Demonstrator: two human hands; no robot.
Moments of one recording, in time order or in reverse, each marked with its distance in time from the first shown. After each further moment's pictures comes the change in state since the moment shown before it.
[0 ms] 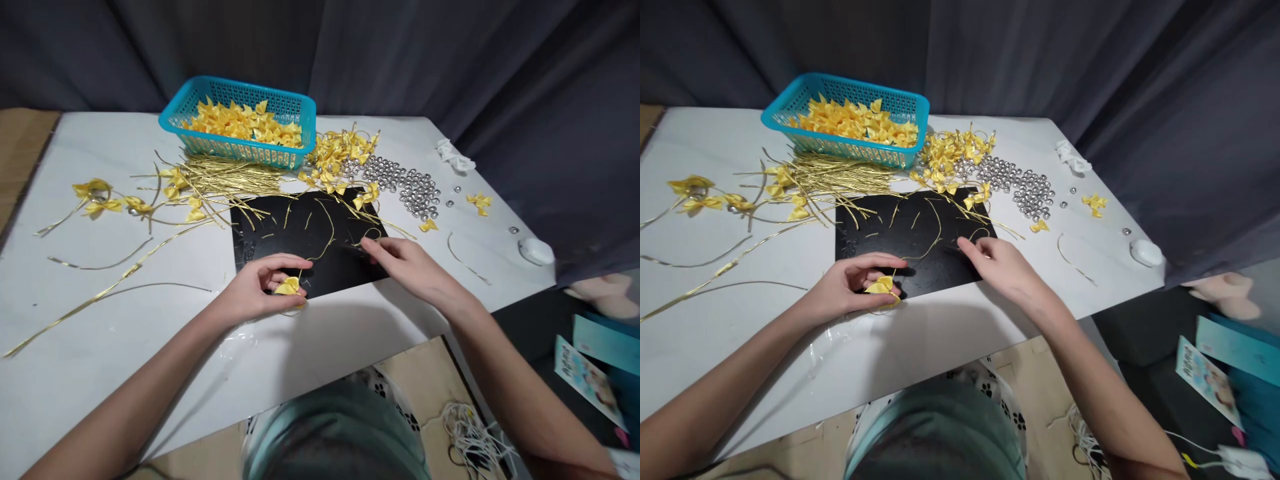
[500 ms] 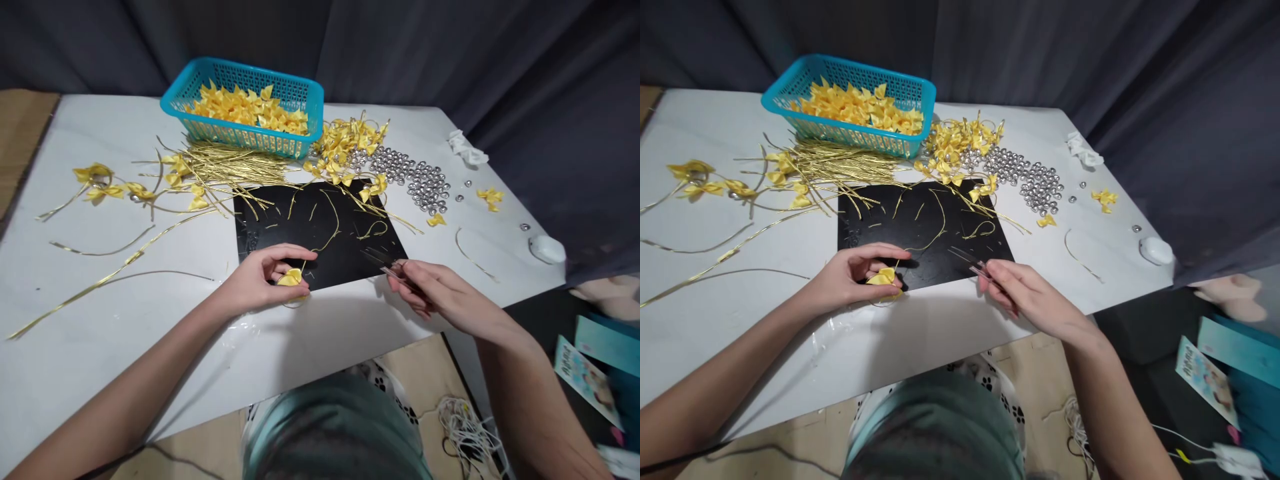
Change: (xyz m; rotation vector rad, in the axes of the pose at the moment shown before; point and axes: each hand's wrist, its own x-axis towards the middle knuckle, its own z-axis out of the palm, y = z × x) left_hand -0.001 -0.001 0.000 0.063 0.020 0.008; right_hand -0.048 0.015 -0.009 0.549 -0.362 -0.100
